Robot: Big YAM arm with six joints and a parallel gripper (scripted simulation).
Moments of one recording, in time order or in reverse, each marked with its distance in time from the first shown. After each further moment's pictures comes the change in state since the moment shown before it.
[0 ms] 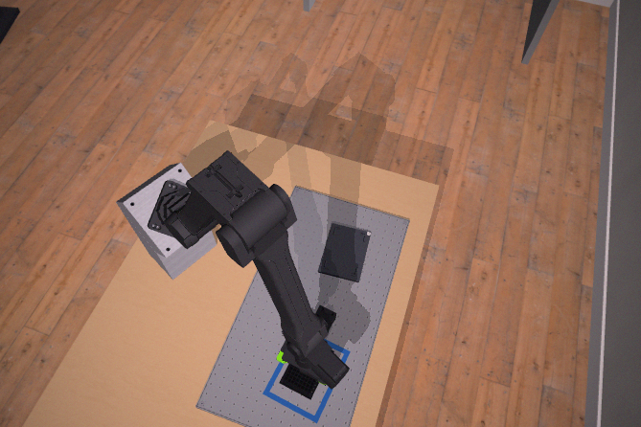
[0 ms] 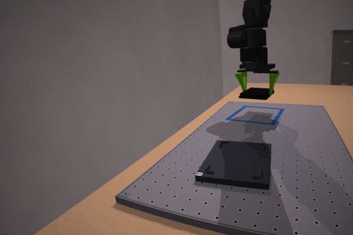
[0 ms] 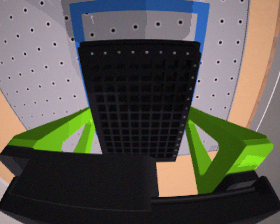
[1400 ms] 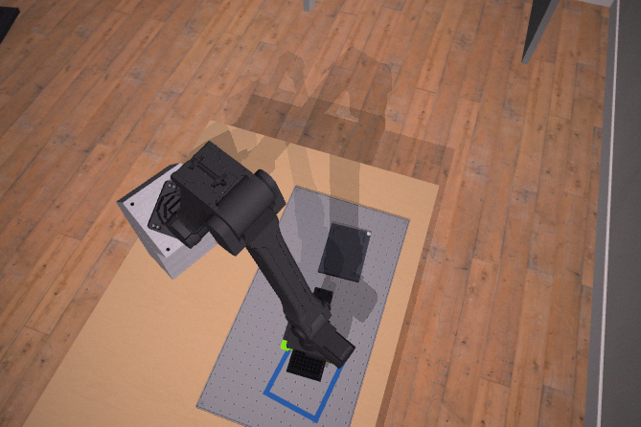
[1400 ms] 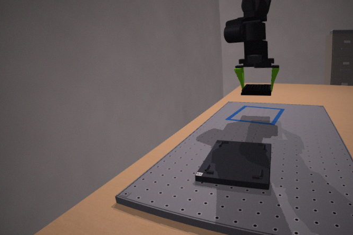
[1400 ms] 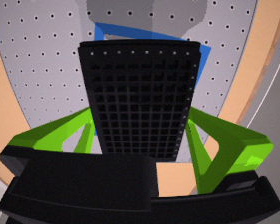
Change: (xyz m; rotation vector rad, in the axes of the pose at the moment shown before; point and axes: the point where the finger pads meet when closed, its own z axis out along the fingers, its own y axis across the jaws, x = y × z) arm -0.035 0.008 -0.018 -0.010 -0.004 -0.191
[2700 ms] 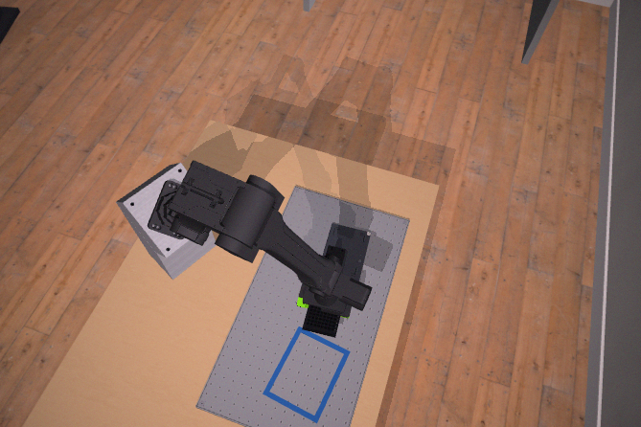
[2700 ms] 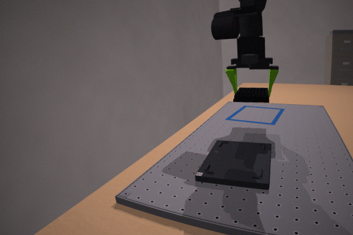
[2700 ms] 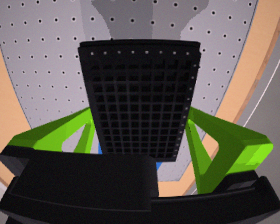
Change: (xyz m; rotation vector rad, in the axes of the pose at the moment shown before) arm -0.110 -0.005 -0.005 0.007 0.010 -0.031
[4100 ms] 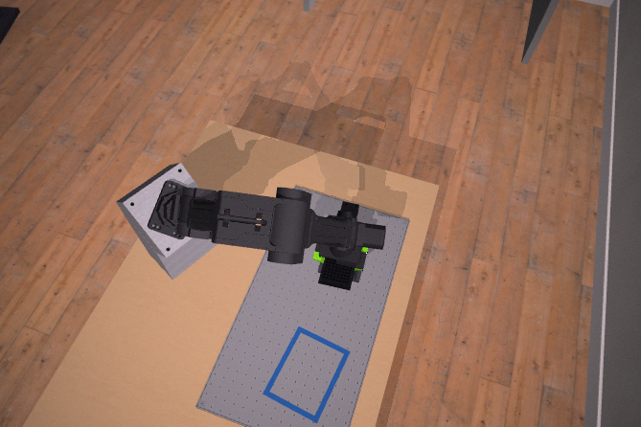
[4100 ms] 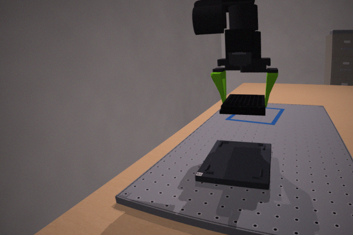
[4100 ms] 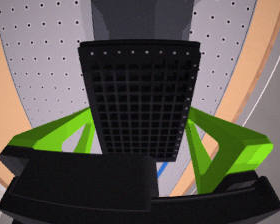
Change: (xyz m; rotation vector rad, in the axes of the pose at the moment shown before) arm -0.129 -0.009 -0.005 0.008 -0.005 -0.004
